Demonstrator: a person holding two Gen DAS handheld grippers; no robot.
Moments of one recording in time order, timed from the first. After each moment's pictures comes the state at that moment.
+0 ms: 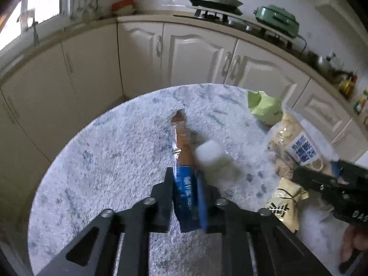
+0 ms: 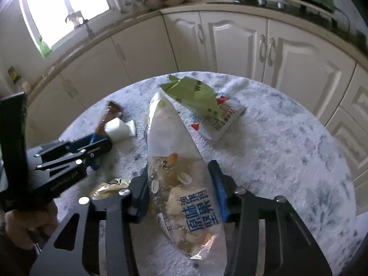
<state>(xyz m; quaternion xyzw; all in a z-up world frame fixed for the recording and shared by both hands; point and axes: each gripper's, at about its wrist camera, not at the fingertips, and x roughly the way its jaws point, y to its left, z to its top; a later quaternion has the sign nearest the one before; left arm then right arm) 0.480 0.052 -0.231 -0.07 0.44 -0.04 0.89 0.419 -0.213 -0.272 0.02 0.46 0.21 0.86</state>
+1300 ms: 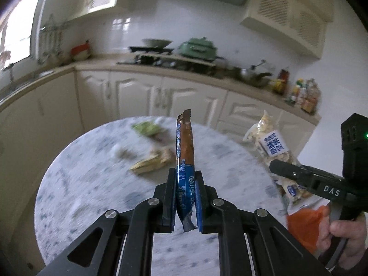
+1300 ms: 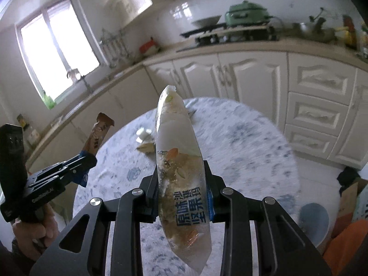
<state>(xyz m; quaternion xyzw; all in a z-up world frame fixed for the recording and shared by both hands) 0.212 -0.017 -0.099 -0.03 0.32 -0.18 0.93 0.205 -0.330 -0.174 0.14 0.34 0.14 0.92</state>
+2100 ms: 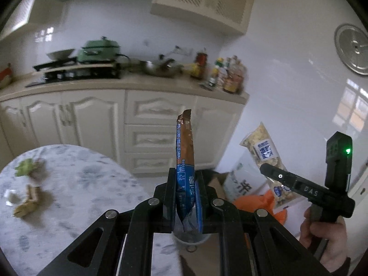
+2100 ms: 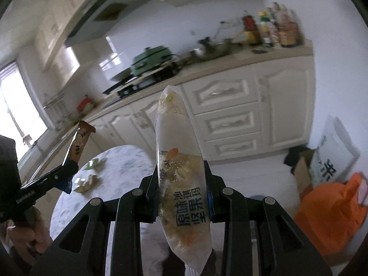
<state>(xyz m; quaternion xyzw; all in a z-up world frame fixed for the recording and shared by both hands) 0.218 -0.224 -0.074 0.01 0.32 -0.39 0.86 0.090 -0.548 -0.158 0.23 0.27 -0.09 0.93</state>
